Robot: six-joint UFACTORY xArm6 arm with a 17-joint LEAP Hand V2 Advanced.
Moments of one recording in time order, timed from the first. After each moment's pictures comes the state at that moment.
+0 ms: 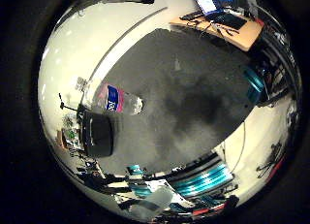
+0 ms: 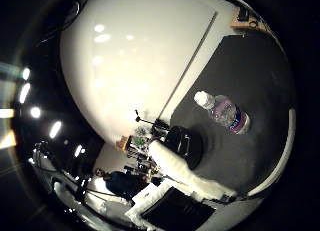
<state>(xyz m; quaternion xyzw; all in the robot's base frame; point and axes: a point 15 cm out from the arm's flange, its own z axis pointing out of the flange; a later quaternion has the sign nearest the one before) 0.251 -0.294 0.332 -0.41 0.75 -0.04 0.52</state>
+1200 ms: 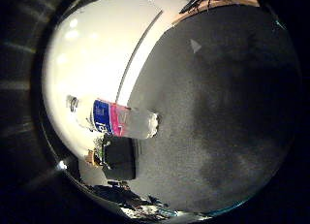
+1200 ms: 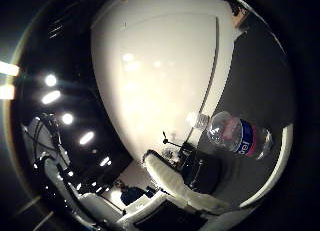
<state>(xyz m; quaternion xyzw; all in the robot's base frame) 0.286 -0.296 0.231 -0.32 0.68 0.02 0.66</state>
